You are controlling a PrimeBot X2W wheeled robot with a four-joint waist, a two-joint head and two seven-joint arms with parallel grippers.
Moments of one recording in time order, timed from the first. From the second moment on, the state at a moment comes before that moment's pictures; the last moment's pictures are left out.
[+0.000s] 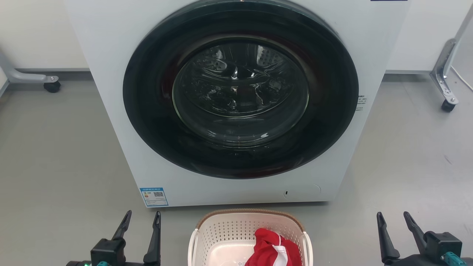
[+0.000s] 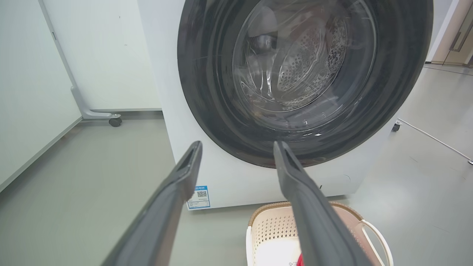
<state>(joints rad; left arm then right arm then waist) -0.14 0.20 -0.32 0.33 -0.38 0.10 -0.23 -0.16 -0.27 0.27 0.44 0.39 -0.06 -0.25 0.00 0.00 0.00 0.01</state>
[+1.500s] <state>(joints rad) -0.41 0.14 -0.33 0.28 -0.38 0.10 -0.20 -0.40 -0.25 0.24 0.36 0.38 -0.04 -0.25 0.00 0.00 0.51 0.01</state>
